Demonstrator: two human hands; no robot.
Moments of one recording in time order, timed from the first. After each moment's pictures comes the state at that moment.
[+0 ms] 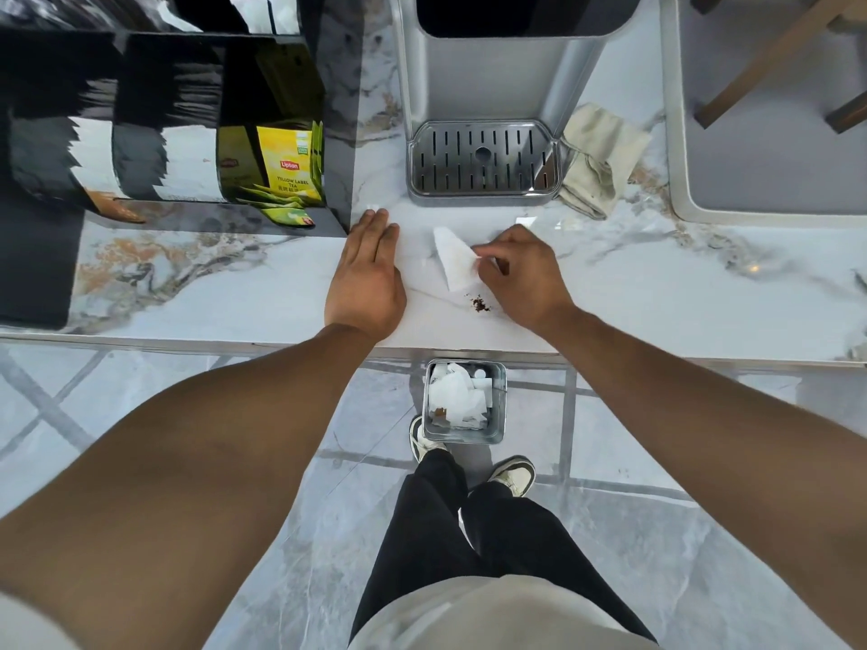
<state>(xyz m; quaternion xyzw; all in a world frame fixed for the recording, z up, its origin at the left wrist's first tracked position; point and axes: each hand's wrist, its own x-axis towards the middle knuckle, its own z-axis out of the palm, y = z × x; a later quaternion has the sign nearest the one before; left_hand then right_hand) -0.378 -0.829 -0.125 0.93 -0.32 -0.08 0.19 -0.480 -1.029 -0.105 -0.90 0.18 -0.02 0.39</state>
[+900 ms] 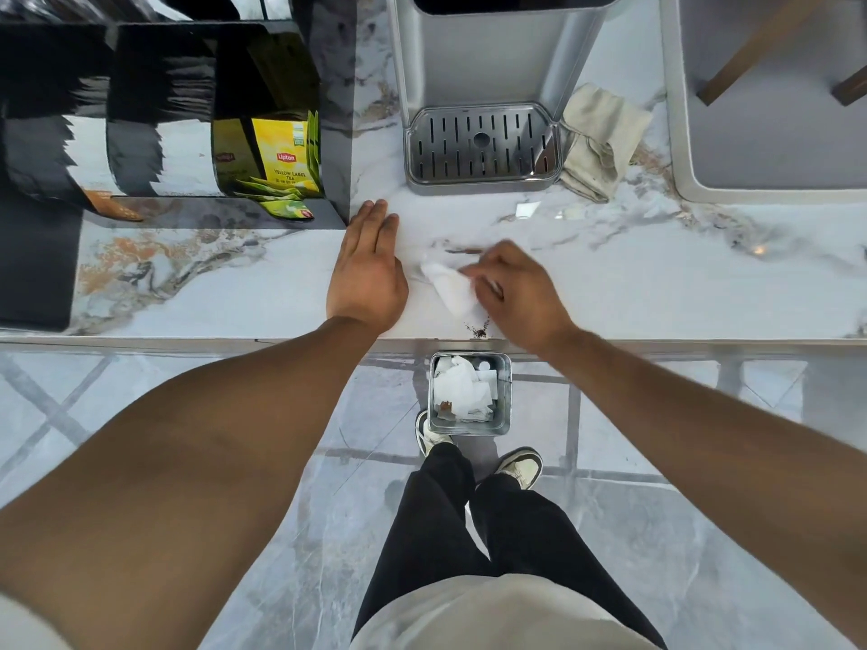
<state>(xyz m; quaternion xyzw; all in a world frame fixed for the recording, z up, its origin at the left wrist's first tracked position) -0.378 -0.828 -0.125 0.93 -0.32 -0.07 0.18 -0.508 -1.008 -0.105 -0.92 0.10 -0.05 0.37</state>
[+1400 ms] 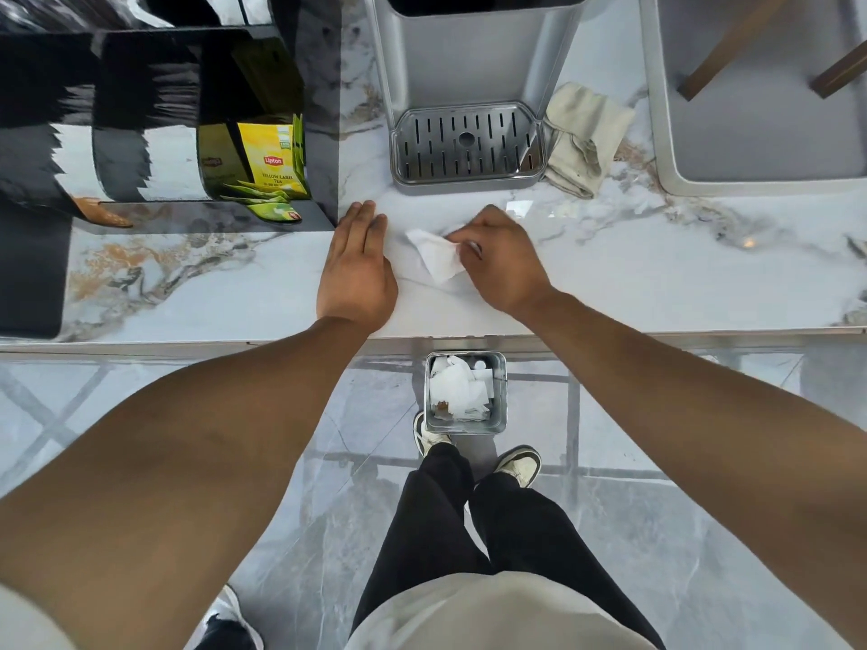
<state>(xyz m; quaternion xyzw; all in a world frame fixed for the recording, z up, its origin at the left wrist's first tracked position) -0.380 -0.829 -0.125 0.92 -0.33 -0.06 0.19 -0.472 -1.015 -0.097 -0.92 0.14 -0.03 0.36</state>
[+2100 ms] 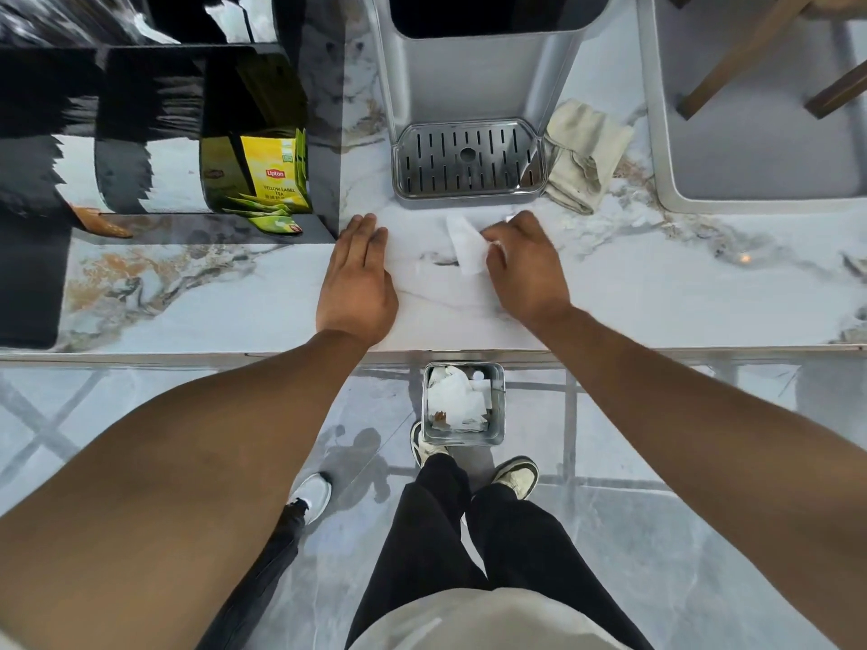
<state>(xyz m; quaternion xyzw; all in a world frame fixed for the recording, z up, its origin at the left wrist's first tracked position) -0.379 -0.828 -0.127 0.93 -0.33 -0.07 0.17 -0.480 -1.032 -0.099 -0.93 0.23 -0.05 0.28</state>
